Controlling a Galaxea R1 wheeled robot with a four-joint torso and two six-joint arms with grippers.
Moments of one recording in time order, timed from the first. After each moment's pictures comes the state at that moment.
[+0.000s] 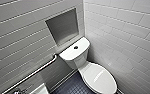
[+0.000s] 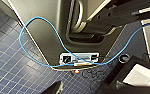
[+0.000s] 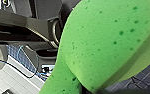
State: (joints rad) left arm 1.31 3.02 -2.69 -0.89 0.31 1.05; right arm -1.58 2.60 -2.23 -0.08 0.32 0.35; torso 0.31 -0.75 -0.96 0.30
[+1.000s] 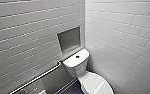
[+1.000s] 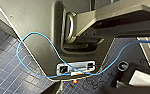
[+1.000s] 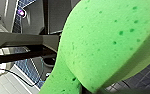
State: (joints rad) left arm 1.34 3.02 -2.69 -0.89 0.31 1.05; right arm -1.60 2.62 -2.23 -0.09 0.31 0.35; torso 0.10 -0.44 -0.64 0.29
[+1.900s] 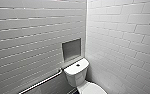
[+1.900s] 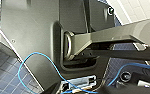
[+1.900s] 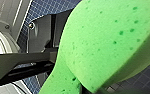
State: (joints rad) left arm 1.36 3.02 -2.69 -0.89 0.31 1.05; right arm -1.62 2.63 -2.23 -0.09 0.30 0.35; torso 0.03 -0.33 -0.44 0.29
